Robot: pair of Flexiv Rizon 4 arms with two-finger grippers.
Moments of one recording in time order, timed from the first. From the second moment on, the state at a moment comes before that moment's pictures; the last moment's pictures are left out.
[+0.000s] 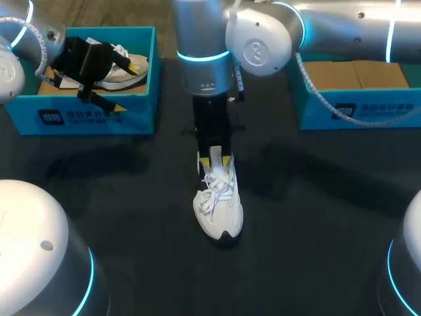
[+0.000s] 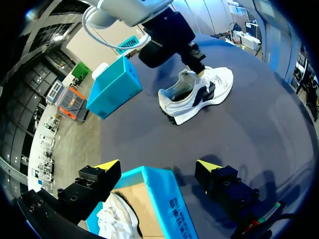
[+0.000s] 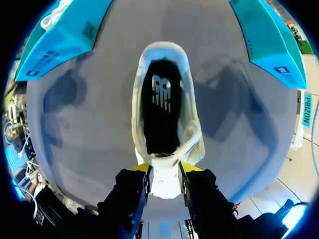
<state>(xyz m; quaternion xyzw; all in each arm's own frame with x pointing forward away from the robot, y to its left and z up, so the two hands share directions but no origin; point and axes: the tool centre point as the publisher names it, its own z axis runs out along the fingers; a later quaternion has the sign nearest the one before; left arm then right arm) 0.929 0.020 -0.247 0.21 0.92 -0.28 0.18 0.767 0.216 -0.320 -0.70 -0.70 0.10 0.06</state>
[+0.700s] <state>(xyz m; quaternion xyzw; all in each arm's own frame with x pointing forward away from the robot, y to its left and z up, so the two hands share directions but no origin) 0.929 0.020 -0.247 0.21 0.92 -0.28 0.18 0.769 0.215 -0.308 -0.71 -0.70 0.12 0.04</state>
